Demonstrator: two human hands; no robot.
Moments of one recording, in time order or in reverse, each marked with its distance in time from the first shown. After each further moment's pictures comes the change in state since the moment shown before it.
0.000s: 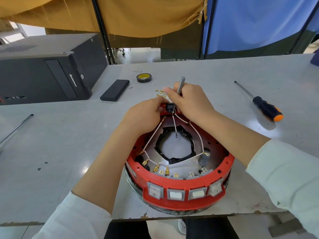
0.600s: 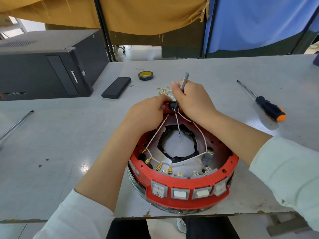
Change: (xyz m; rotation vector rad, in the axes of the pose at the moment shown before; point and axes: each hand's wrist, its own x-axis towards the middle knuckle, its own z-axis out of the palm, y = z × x) left_hand 0.000 0.000 0.000 0.003 0.010 0.014; right_hand 0.002 -0.002 0.007 -0.084 0.067 0.053
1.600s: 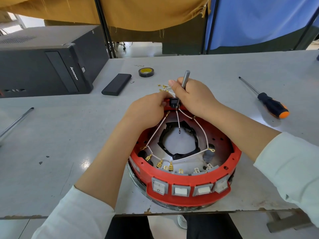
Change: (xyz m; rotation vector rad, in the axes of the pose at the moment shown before) left_hand 0.001 0.001 0.000 0.009 -0.011 0.006; right_hand 0.002 0.007 -0.006 -0.019 -0.147 -0.074
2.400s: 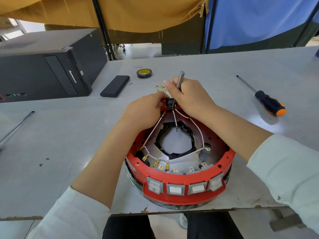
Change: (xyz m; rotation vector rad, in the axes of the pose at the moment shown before) left_hand 0.000 0.000 0.000 0.026 0.011 0.006; right_hand -0.004 -0.003 -0.001 0.082 0.048 -0.045
